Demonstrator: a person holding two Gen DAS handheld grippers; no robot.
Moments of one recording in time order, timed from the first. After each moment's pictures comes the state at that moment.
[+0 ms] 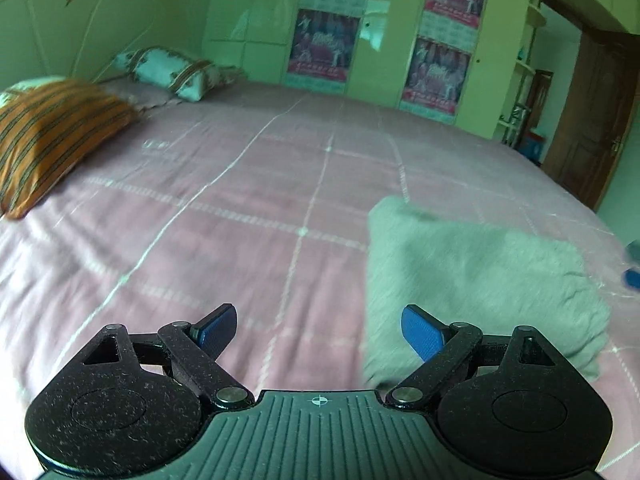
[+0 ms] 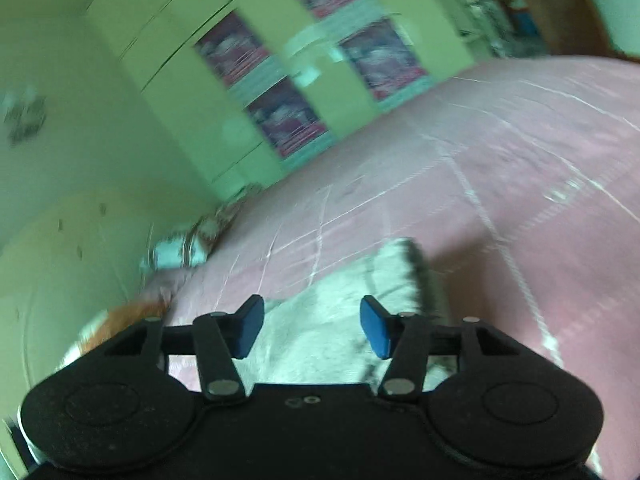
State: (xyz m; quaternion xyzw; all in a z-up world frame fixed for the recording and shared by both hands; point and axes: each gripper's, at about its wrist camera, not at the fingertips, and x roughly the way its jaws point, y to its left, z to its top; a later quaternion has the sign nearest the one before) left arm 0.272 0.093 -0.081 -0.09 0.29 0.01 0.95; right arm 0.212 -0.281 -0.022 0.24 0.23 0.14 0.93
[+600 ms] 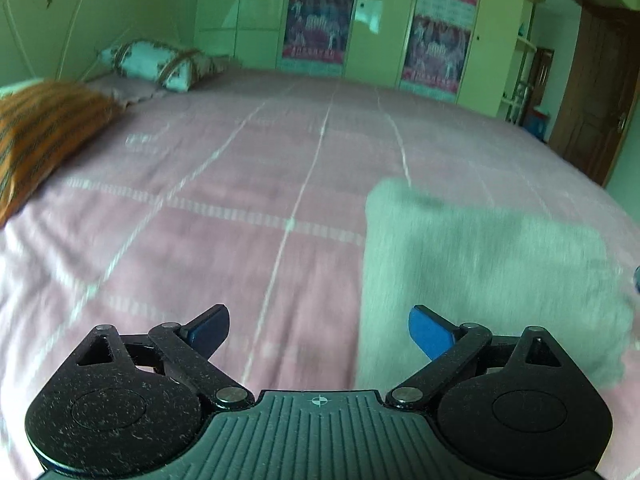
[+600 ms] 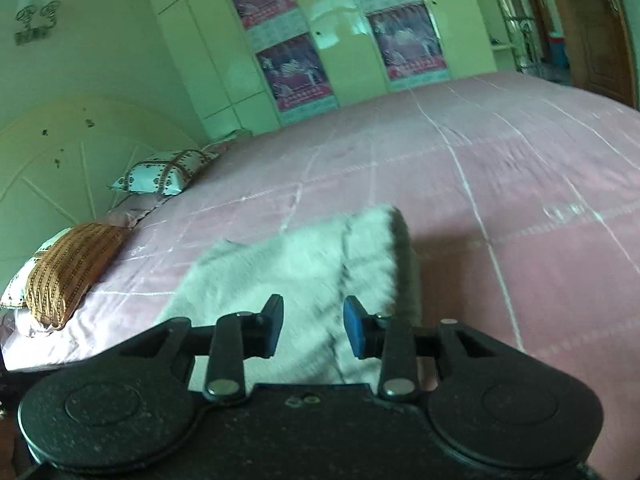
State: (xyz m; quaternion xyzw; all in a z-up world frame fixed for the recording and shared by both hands) left arm 0.318 0.075 -0.090 -0.07 0.32 0.02 0.95; right arm 0.227 -0.271 -0.032 0.14 0.27 0.14 0.94
